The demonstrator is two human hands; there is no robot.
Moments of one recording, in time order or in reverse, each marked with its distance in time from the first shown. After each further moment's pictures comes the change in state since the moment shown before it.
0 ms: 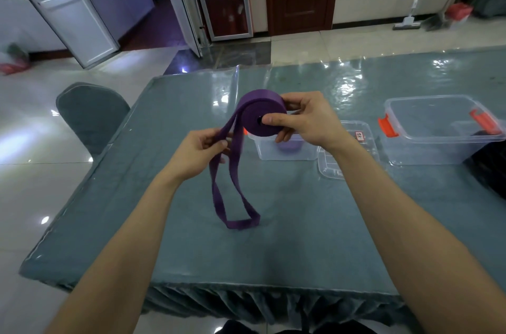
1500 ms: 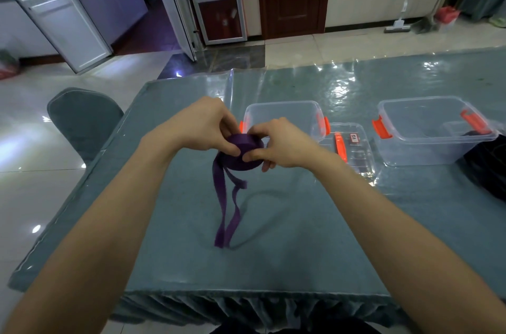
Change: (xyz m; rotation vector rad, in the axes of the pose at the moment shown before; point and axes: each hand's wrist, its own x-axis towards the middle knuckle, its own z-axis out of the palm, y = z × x) left_hand 0.033 0.110 0.001 0.762 -0.329 0.129; right_hand -0.002 0.014 0.032 -0.537 -0.267 0.079
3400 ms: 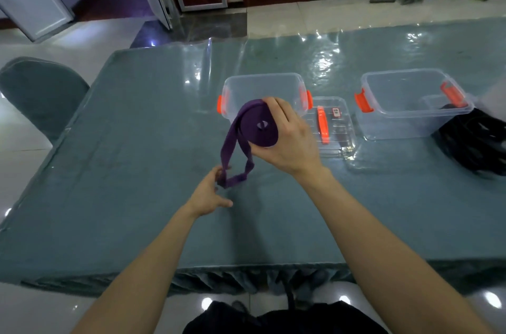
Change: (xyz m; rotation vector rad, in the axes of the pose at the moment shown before) left_hand -0.031 -0.092 0.253 -0.619 -0.010 -0.432; right_hand -0.041 0.069 0.041 -0.370 0.672 -0.126
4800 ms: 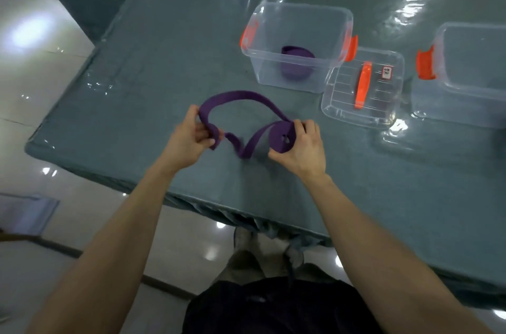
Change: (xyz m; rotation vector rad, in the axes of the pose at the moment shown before) left_hand -0.049 -0.001 0.011 -0.156 0.346 0.005; right_hand -0.122 0.105 0.072 -0.016 -0.441 0.337
